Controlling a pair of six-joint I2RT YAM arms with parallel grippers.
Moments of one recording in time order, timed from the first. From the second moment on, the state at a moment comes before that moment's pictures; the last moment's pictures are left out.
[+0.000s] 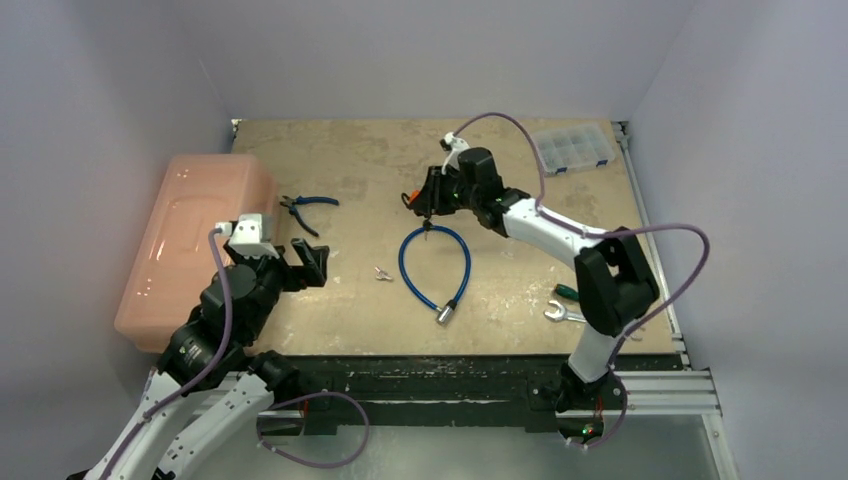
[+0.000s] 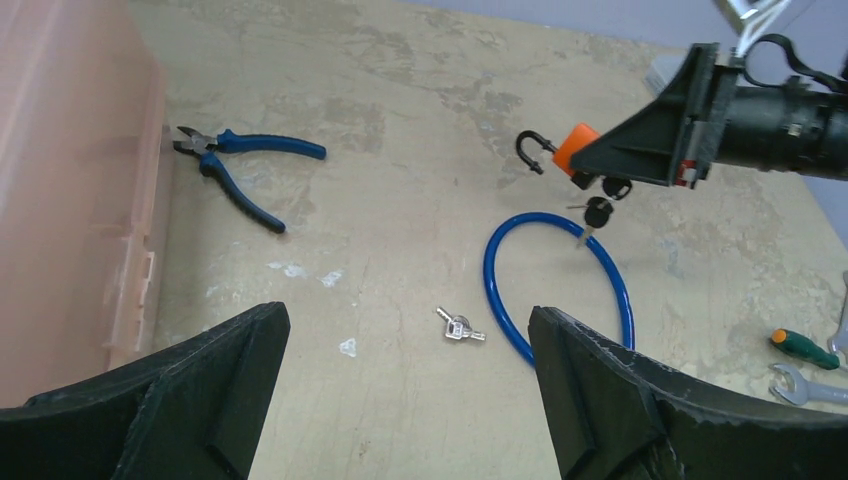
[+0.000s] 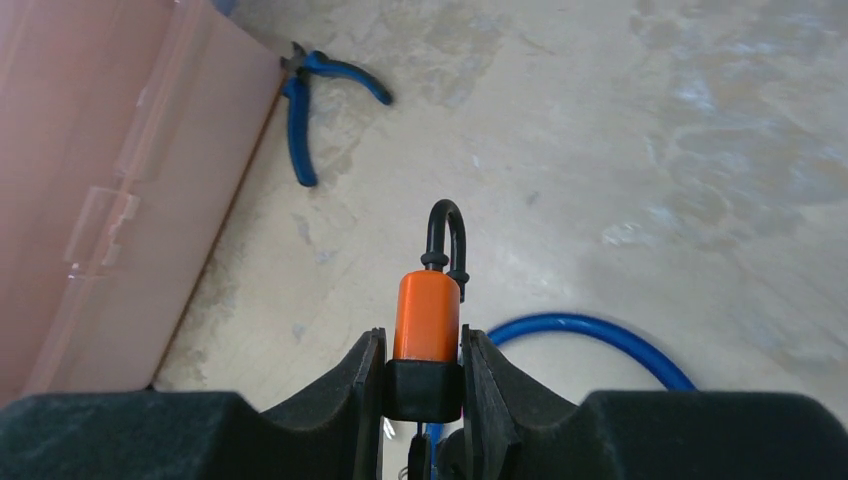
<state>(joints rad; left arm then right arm) -0.62 0.43 0.79 -0.62 -0.43 -0.38 0.58 1.70 1.19 0.02 -0.24 0.48</state>
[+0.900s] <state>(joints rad) -0.60 0.36 0.77 -0.60 -0.39 -0.33 0.60 2.41 1.81 0.11 -0.58 0.71</state>
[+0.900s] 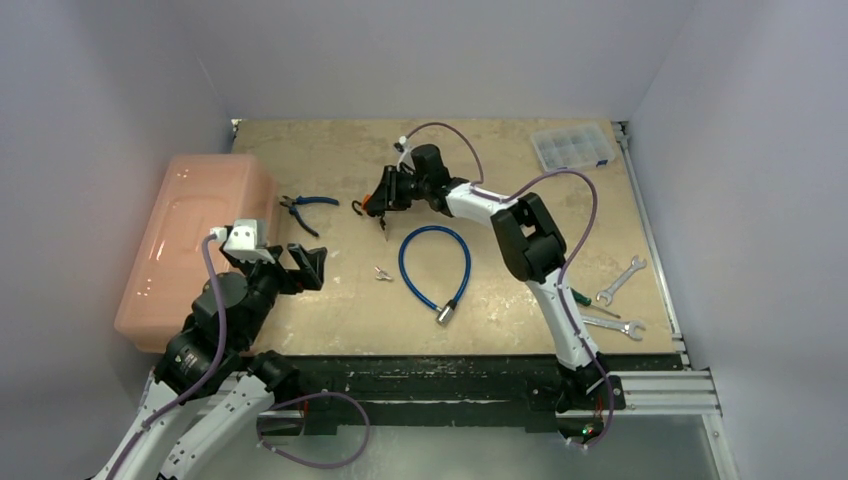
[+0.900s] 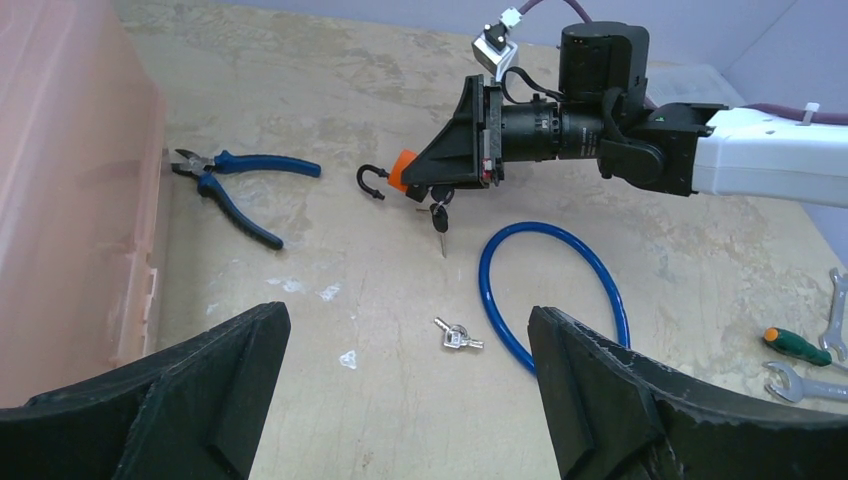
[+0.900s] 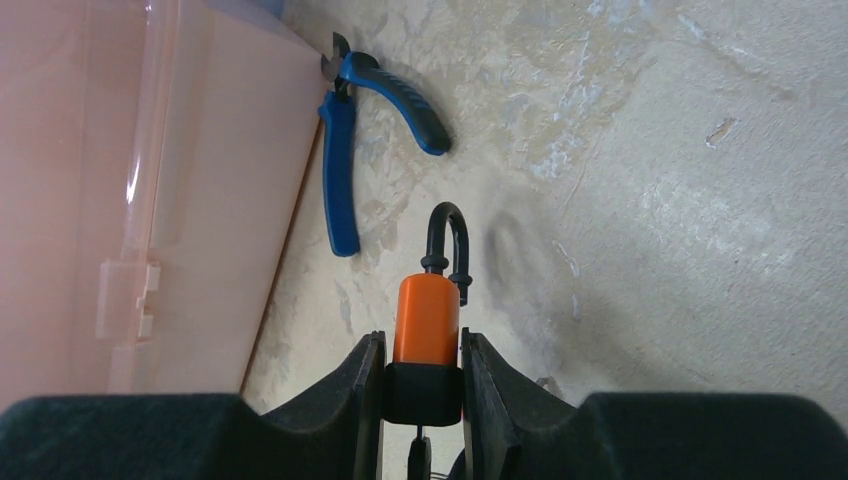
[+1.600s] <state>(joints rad) -0.60 0.33 0.76 -0.59 -0.37 -0.33 0.52 2.44 1.83 0.10 -0.59 0.73</state>
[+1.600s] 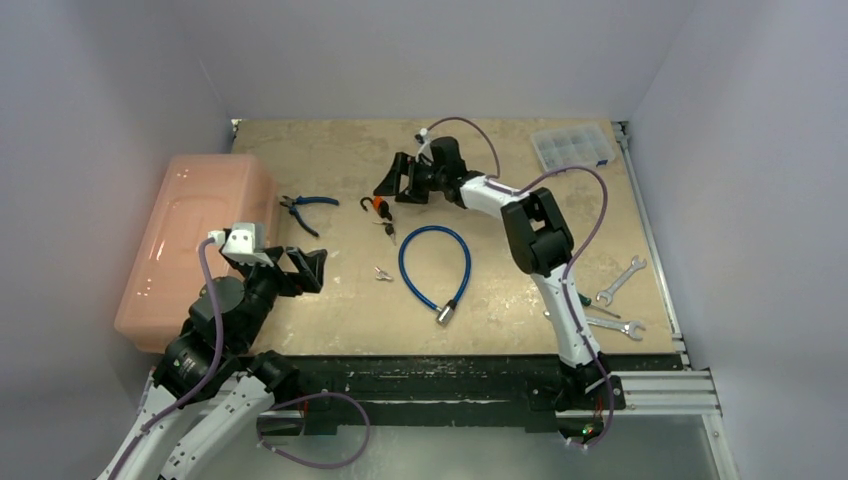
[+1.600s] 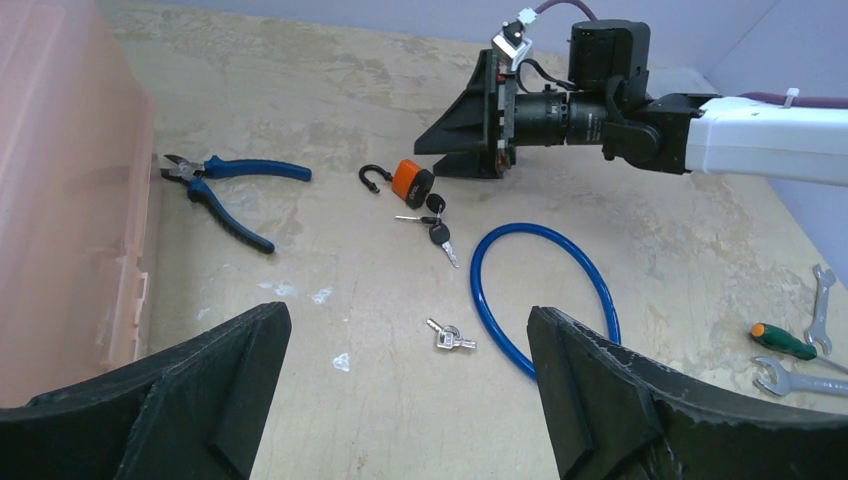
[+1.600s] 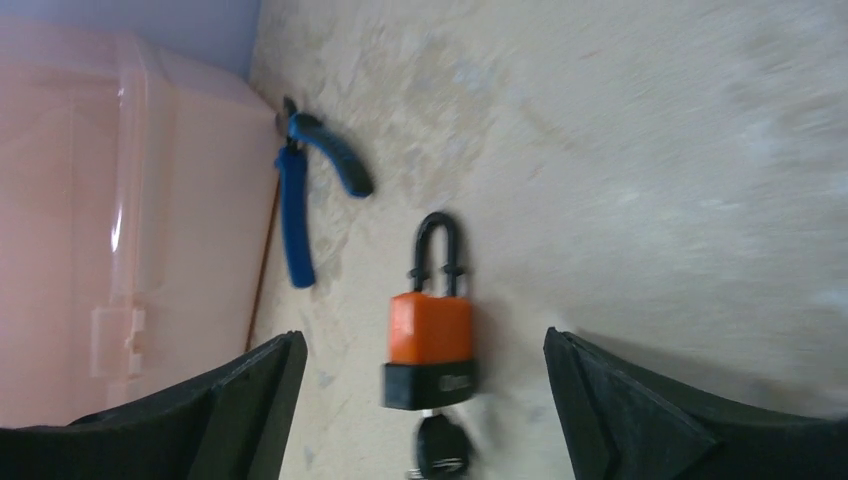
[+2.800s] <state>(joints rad) -0.59 0.34 0.75 -0.58 -0.36 -0.33 0.65 2.43 1.96 -0.16 -0.41 0.48</state>
